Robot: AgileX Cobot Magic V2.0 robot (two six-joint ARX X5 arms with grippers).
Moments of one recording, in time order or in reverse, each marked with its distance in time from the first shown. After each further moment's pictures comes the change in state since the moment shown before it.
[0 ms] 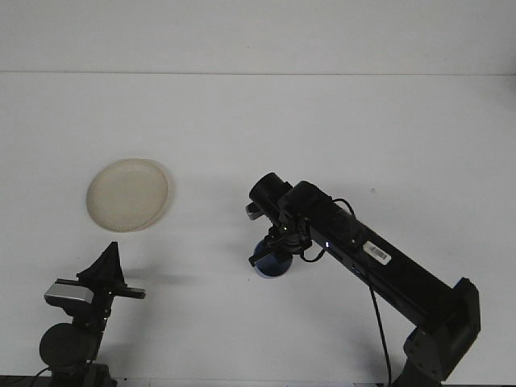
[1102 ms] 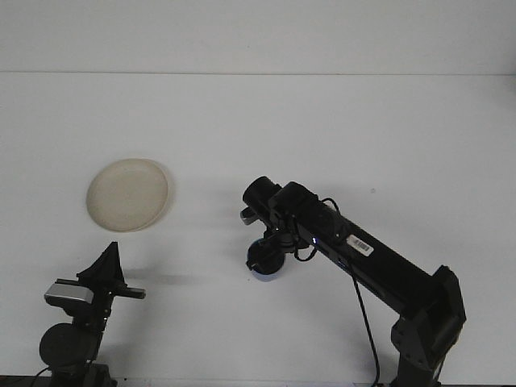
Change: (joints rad) left arm 0.000 0.000 0.000 0.000 0.000 0.000; right arm 0.008 0.067 0.001 0.010 0.002 -0.045
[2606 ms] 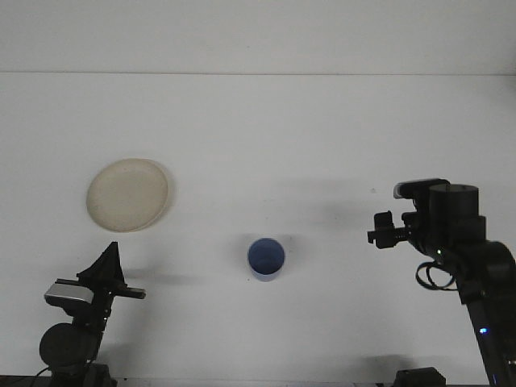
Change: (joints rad) left arm 0.000 0.000 0.000 0.000 0.000 0.000; right arm -0.650 -0.804 -0.444 0.321 -0.051 -0.167
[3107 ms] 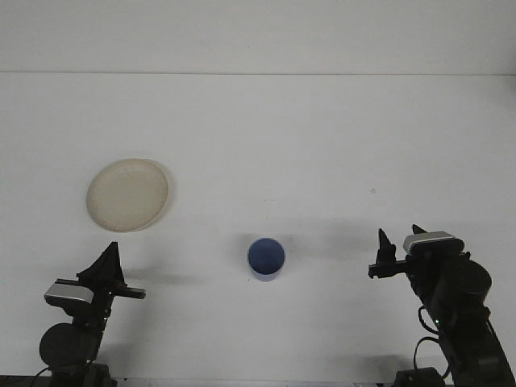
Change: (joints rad) left arm 0.000 0.000 0.000 0.000 0.000 0.000; right arm 0.006 -0.476 -0.523 0.520 0.000 0.033
